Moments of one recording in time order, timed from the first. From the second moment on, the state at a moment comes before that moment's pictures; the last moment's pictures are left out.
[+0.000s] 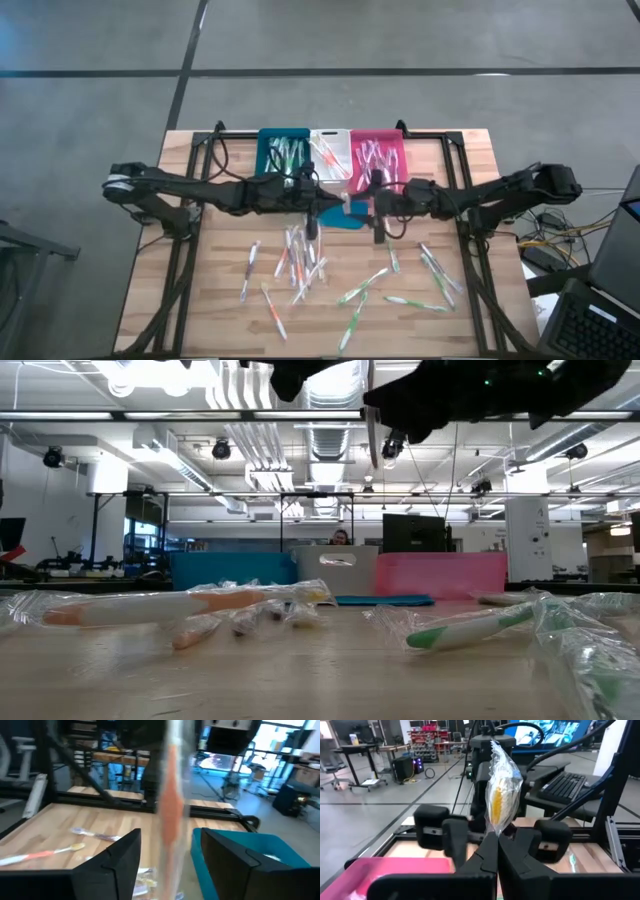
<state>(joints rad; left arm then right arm) -0.04 1.44 1.03 0.38 -0.11 0.02 0.01 1.29 0.57 0.64 0.02 -0.09</state>
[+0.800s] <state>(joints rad) -0.04 1.44 1.03 0.37 -0.11 0.03 0.01 1.34 0.63 0.56 0.08 -0.04</state>
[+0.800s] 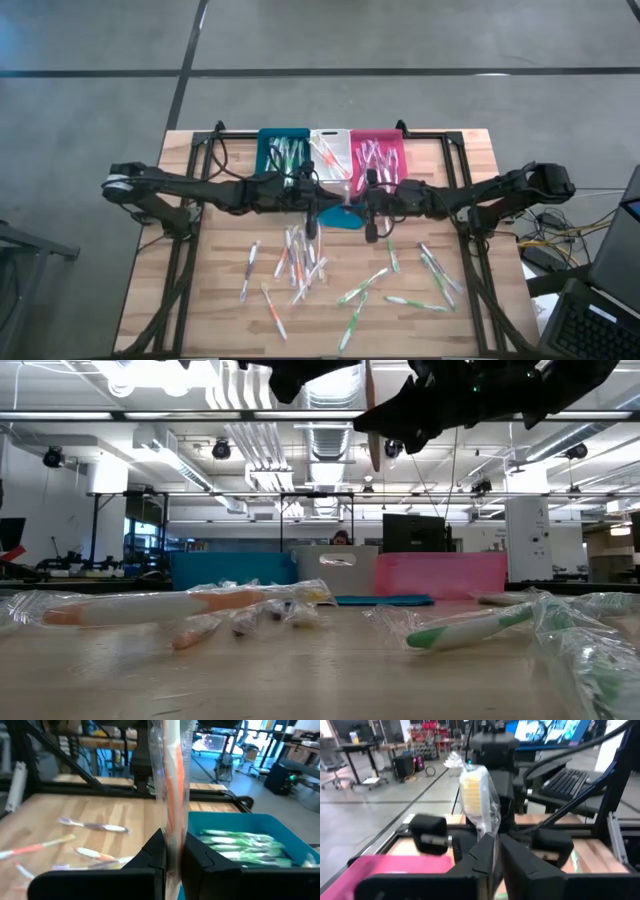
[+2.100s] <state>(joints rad) -0.12 1.14 0.56 0.38 -0.60 -0.12 -0.42 1.87 1.57 -0.70 0.09 0.12</state>
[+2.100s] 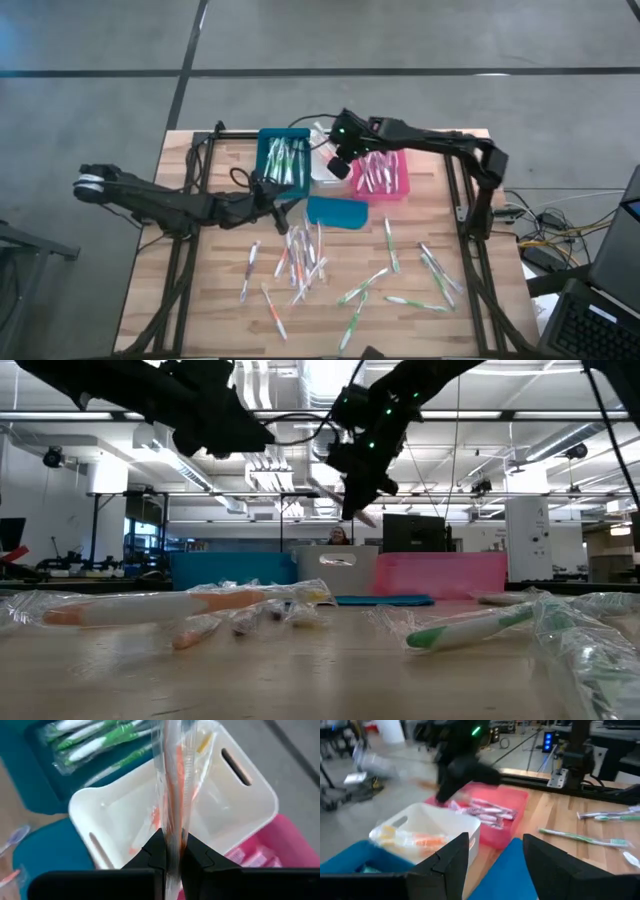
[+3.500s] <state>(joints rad) -0.21 1.03 0.57 0.32 -0.59 -0.02 -0.49 2.14 1.78 -0.85 -0.03 0.32</state>
